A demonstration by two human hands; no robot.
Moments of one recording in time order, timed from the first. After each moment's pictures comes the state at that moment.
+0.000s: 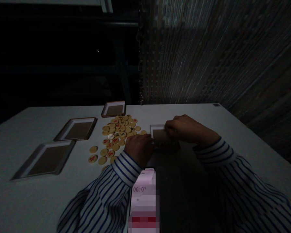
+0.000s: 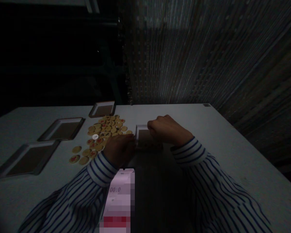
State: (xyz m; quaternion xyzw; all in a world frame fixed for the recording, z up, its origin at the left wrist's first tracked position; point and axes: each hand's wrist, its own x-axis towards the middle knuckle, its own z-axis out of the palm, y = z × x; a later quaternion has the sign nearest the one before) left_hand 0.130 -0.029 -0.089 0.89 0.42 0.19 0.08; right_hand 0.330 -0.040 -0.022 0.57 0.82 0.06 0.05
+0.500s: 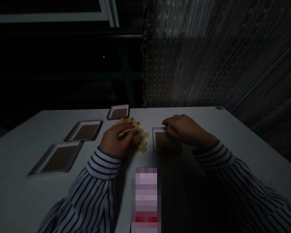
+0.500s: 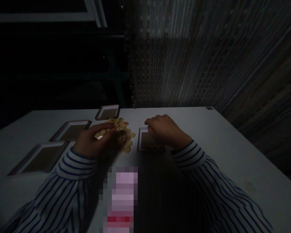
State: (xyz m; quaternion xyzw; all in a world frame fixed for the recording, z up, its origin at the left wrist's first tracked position) left_hand 0.081 -0.016 -0.041 0.77 0.49 0.39 0.12; right_hand 0.318 -0.043 -0.013 0.56 0.83 0.08 -0.03
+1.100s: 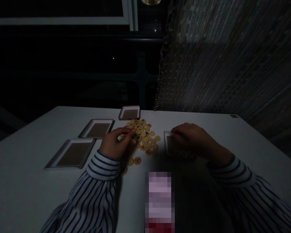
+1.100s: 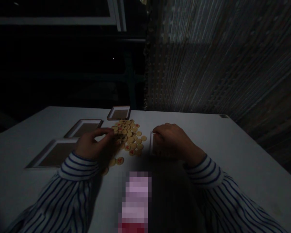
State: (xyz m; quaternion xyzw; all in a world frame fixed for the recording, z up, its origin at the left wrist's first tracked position) left_hand 0.032 -0.001 -0.060 0.73 0.53 0.40 0.15; right_hand 0.295 -0.039 -0.021 0.56 0.83 0.05 -0.07
